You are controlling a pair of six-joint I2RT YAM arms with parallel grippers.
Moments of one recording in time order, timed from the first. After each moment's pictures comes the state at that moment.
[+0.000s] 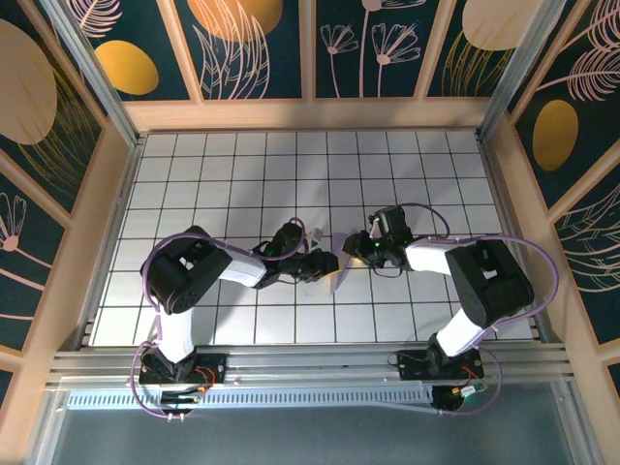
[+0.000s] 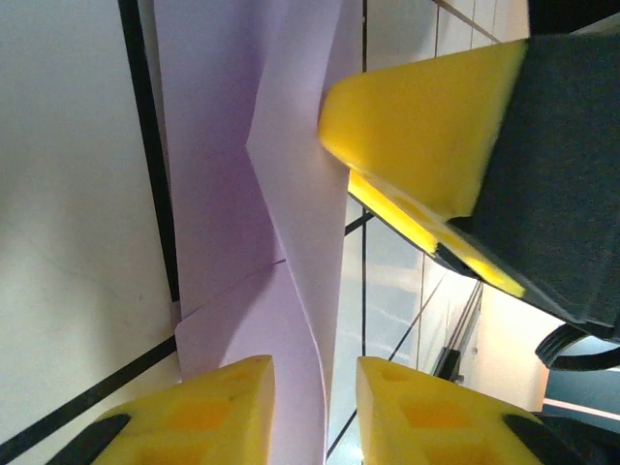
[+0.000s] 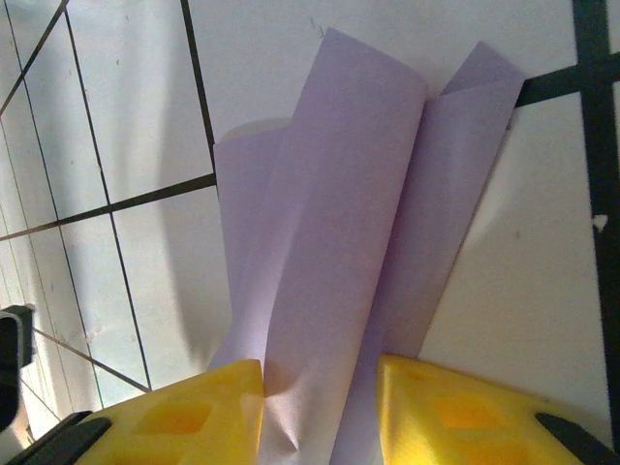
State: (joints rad) left arm -0.79 1.90 0.76 0.52 0.55 -1.12; right arm 0.42 1.62 0.63 0.09 -0.44 0.81
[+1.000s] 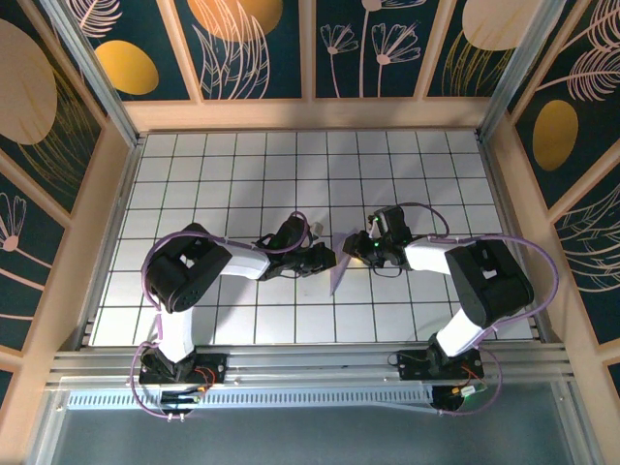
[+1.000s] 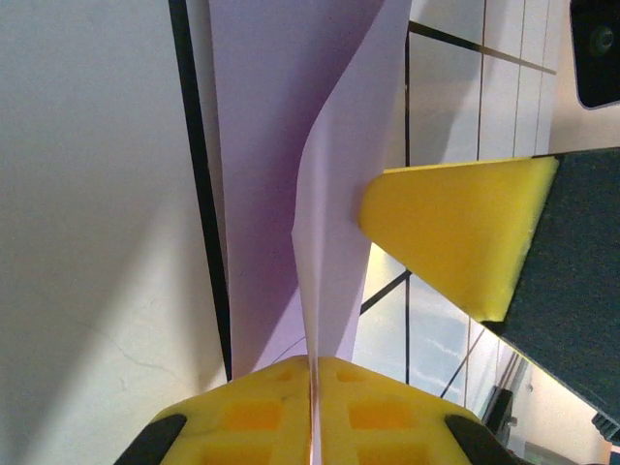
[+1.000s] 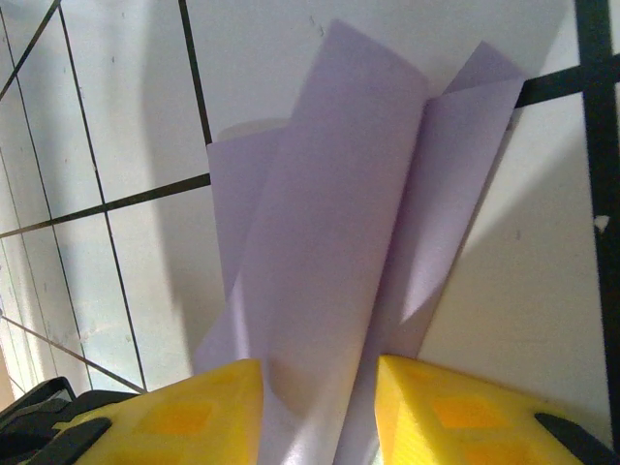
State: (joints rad) left arm -0.78 1.92 0.85 0.37 0.47 -1.03; right arm 0.43 1.62 0.63 0.07 -0.43 0.80
